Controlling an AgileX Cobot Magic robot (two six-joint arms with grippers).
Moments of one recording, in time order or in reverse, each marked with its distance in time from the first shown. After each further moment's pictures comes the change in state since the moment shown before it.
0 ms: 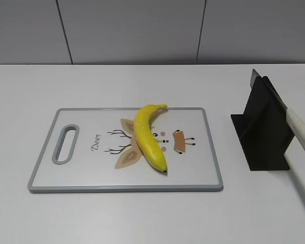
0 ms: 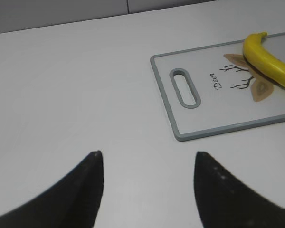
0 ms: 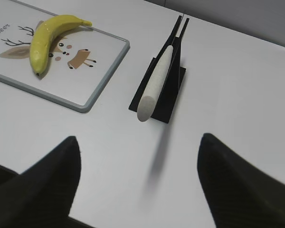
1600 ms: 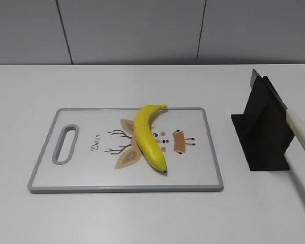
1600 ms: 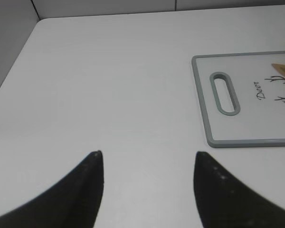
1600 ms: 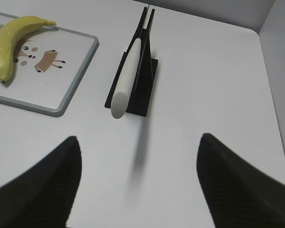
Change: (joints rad) left arm 0.195 0.000 0.000 -0.001 0.000 0.000; right arm -0.149 0.000 0.001 0.004 0.000 0.001
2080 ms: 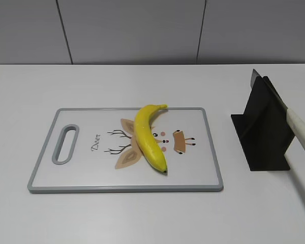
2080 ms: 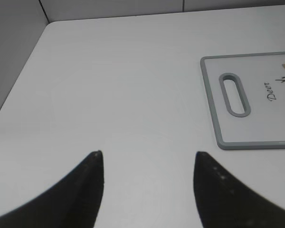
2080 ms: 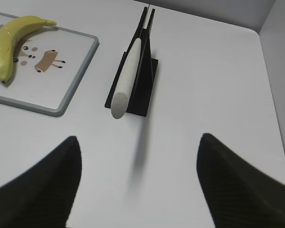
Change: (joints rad) left arm 0.000 0.000 0.000 0.031 -0.007 0.000; right arm 0.000 0.000 0.000 0.000 0.000 0.000
